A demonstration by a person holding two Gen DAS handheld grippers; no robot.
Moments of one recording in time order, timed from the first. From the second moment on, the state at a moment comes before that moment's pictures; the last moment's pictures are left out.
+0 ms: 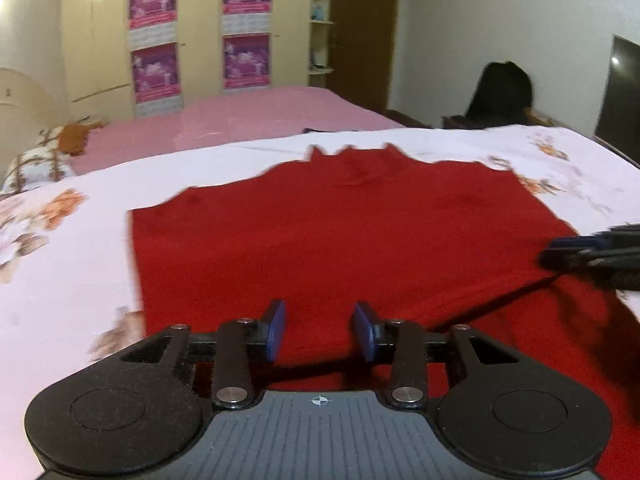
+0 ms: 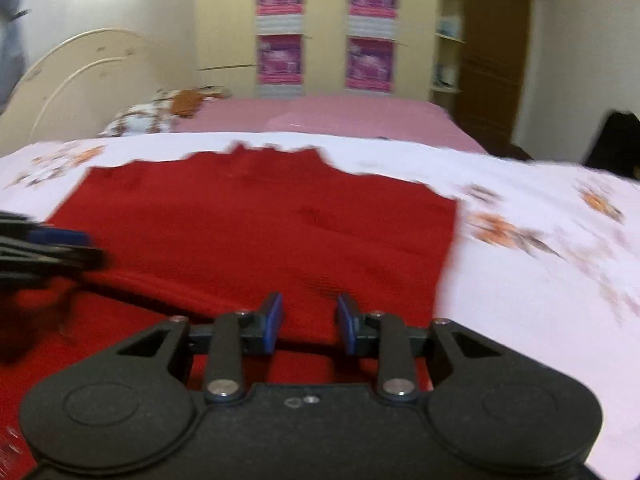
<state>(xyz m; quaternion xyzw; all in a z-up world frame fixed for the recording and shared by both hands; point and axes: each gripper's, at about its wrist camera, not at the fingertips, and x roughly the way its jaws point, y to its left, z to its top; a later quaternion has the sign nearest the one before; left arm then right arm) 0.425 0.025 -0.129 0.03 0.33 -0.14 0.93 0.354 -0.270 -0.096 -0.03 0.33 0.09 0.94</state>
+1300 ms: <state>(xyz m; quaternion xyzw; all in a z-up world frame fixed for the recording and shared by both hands) 0.434 0.035 -0.130 0.06 0.32 -0.11 0.94 0.369 -0.293 -0.089 -0.08 0.31 0.13 0.94</state>
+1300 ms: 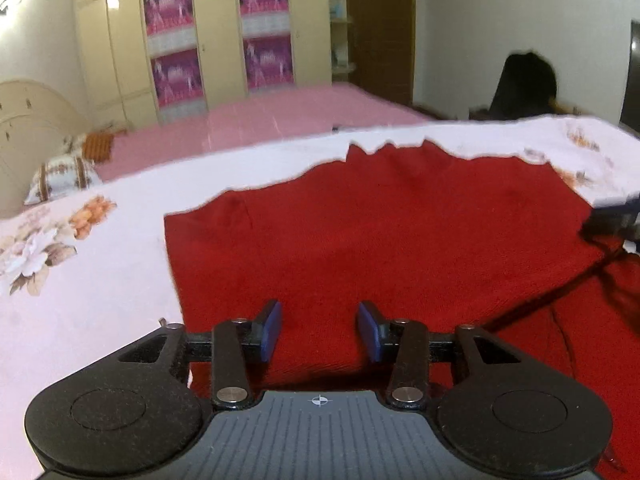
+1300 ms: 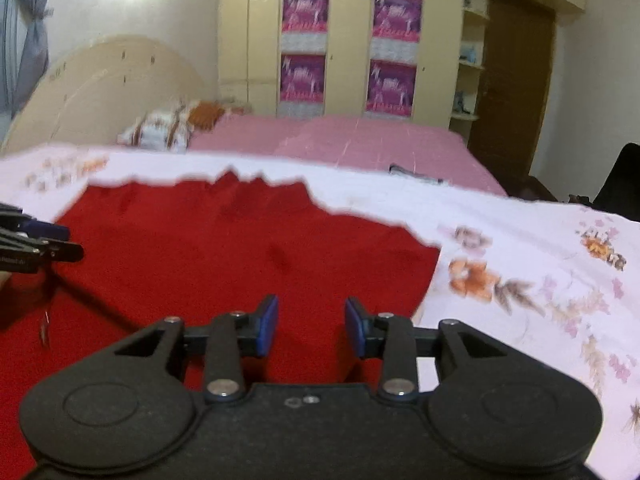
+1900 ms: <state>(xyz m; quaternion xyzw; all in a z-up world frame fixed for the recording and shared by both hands) 0.273 0.127 -0.103 -0.06 0.38 -0.13 0.91 0.265 -0.338 -0.058 0.05 0.36 0.12 0.92</state>
